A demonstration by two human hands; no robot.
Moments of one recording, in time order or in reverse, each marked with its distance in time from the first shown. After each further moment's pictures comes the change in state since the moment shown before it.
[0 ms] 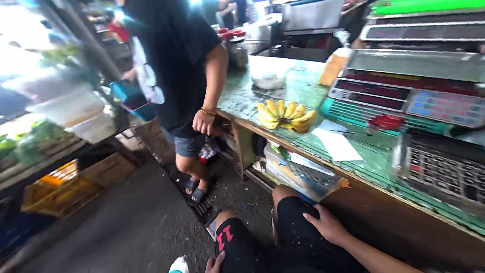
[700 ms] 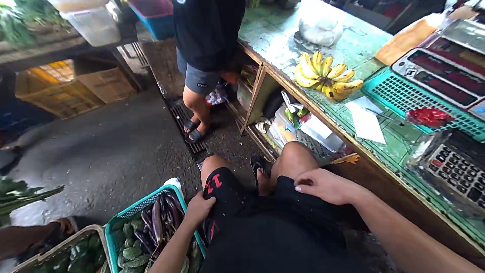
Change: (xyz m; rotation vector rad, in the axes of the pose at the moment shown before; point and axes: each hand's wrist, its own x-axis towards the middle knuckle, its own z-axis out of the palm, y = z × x) left_hand -0.032 0.030 -0.029 0.796 -0.037 -0.034; right_hand -0.081 -0.138 -0.081 -0.540 -0.581 -0.459
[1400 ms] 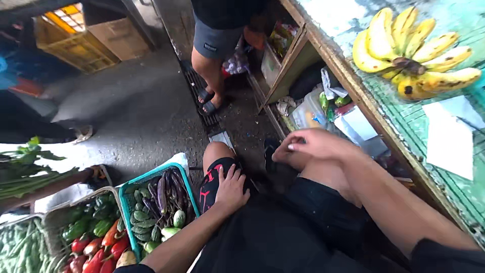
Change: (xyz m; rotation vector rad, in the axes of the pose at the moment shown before) left_hand 0.009 0.086 0.071 0.658 0.030 0.417; right_hand 0.161 -0.004 -0.087 -0.108 -0.063 -0.144
